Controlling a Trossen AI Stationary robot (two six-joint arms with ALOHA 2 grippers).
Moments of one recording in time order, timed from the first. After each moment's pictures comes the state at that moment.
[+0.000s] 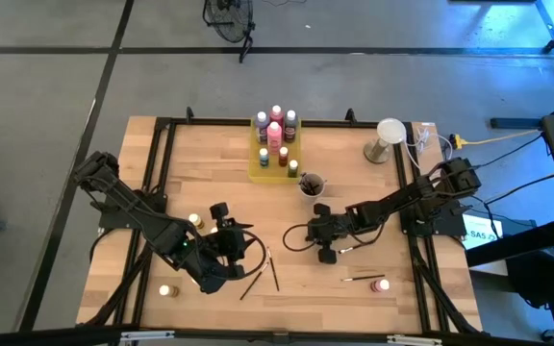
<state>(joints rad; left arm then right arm) -0.63 1.56 1.42 -0.83 -0.90 -0.57 0.27 1.72 0.64 0.20 0.05 0.23</state>
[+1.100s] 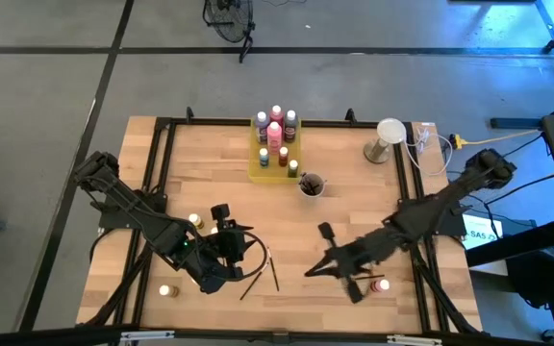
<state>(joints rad) -0.63 1.56 1.42 -0.84 -0.86 -0.54 0.60 1.40 0.96 0.17 0.18 -0.04</state>
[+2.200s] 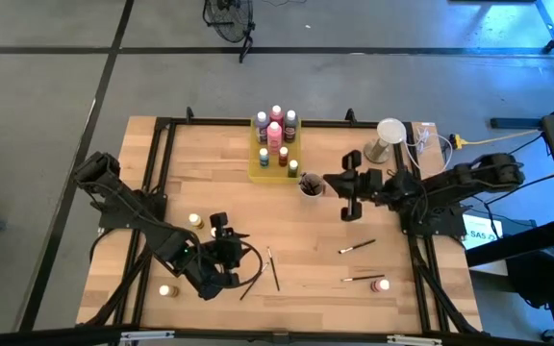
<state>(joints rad) -0.67 1.56 1.27 -0.74 -0.84 -0.59 0.06 1.30 0.30 1.48 0.11 -0.03</state>
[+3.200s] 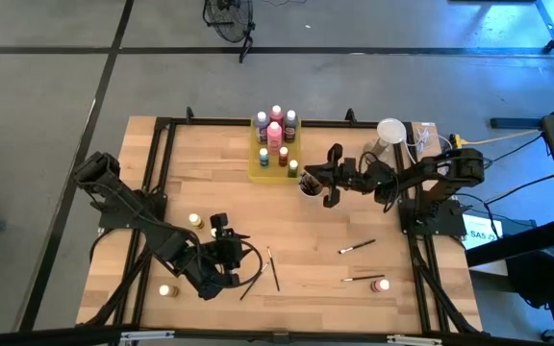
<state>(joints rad) -0.67 1.56 1.27 -0.73 -0.83 -0.61 -0.18 1.63 0.34 1.57 -0.06 0.08</state>
